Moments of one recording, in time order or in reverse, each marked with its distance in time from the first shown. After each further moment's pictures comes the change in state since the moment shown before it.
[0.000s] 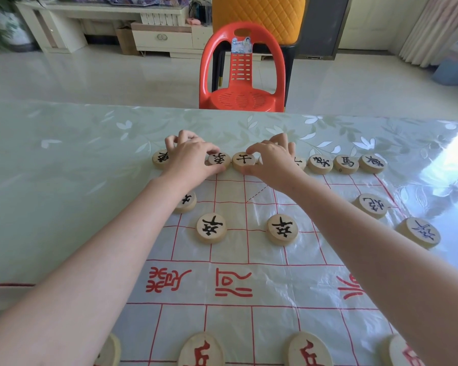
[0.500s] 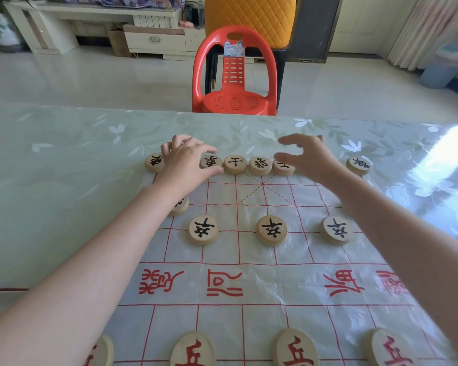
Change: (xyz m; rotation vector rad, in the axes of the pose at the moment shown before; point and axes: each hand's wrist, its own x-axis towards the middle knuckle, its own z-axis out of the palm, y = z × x) left_hand -0.006 0.009 -0.006 -0.065 0.007 -0.004; right_hand -0.015 0.060 -0.040 0.327 0.063 0.154
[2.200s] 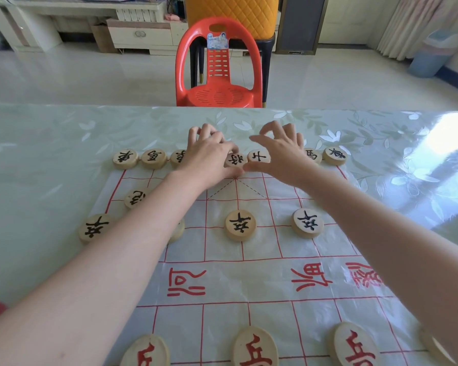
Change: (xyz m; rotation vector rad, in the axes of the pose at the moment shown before) left_hand 0.023 0.075 0.032 0.205 -0.106 0.255; right_hand -0.007 0.016 -0.002 -0.470 -0.059 -0.275
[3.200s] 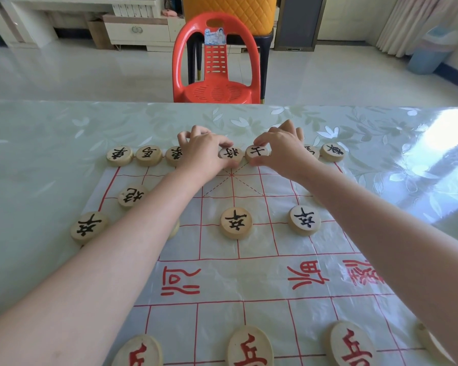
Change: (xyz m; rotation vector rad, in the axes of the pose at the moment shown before) left_hand -0.001 0.014 -0.005 -0.340 0.013 -0.281; right_hand 0.008 0.009 0.005 0.067 -0.002 0.084
